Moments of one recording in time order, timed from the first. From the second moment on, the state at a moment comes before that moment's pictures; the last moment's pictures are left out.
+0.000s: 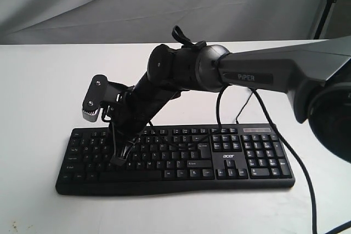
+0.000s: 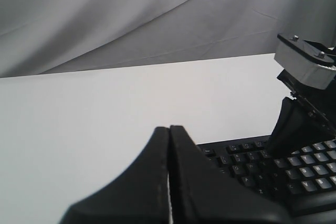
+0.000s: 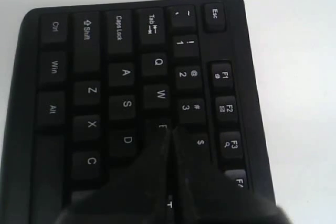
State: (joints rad) left arm -0.17 0.00 0.00 0.04 0.26 -0.02; right arm 0.74 2.28 -1.67 0.63 0.69 -1.20
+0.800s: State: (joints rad) left arm -0.17 0.00 0.00 0.04 0.26 -0.02; right arm 0.75 2.31 -1.67 0.63 0.68 -1.17
